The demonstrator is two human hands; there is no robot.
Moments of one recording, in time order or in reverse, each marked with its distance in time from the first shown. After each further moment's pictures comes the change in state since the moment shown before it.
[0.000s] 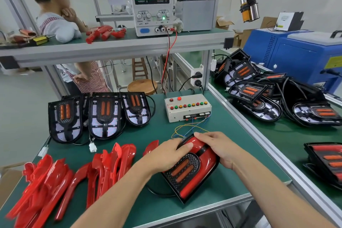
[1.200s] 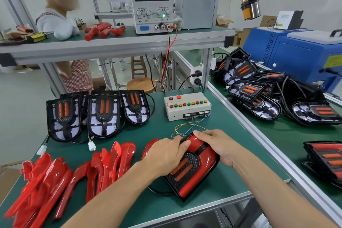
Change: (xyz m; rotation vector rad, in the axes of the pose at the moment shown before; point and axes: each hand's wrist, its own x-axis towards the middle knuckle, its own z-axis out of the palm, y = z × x) left_hand -0.003 -0.002 0.008 0.527 0.237 0.124; right_hand -0.003 -0.005 0.004 -0.013 0.004 -0.009
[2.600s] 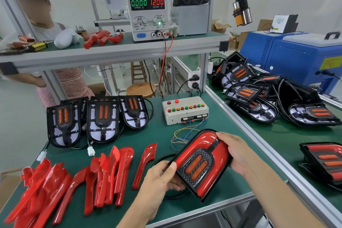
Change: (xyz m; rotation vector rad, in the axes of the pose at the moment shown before) left_hand -0.071 0.029 0.017 -1.364 0.080 -0.414; right_hand -0.025 0.008 -0.034 0.234 0.181 -0.036
